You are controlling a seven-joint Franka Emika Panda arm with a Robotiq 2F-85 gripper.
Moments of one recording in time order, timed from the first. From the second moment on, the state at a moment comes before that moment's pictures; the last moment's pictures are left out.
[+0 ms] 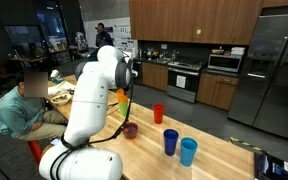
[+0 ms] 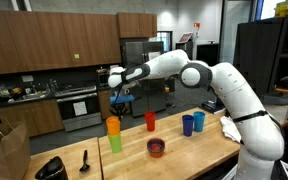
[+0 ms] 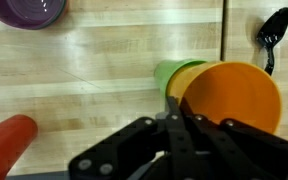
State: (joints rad) arm 0.35 0.60 0.10 -1.30 0.08 1.88 0.64
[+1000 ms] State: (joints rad) arm 0.33 0.59 0.10 -1.13 0.08 1.83 0.58
